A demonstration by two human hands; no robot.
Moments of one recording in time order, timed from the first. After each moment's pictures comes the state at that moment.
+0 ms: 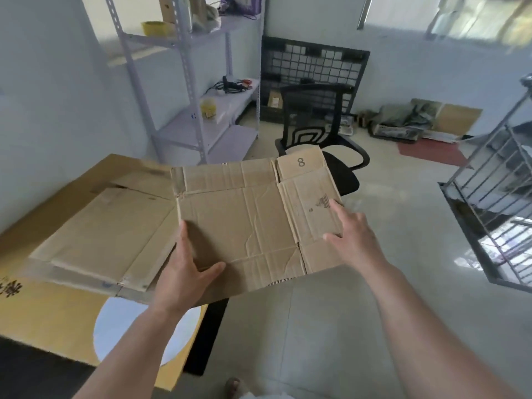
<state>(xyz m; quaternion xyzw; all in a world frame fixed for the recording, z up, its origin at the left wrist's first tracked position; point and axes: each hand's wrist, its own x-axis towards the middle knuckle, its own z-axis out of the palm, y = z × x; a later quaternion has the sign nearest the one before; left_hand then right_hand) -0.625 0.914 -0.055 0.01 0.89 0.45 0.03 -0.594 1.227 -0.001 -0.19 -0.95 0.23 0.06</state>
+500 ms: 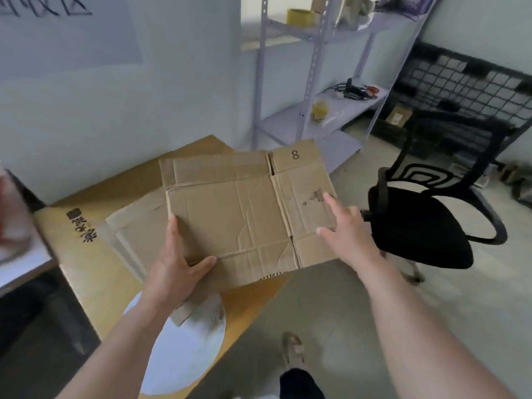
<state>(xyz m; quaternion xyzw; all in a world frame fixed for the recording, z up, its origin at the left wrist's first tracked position) -0.689 0.860 -0.057 -0.25 0.86 0.44 -0.06 -0.828 1.148 -0.018 0.08 -0.97 0.24 -0.04</state>
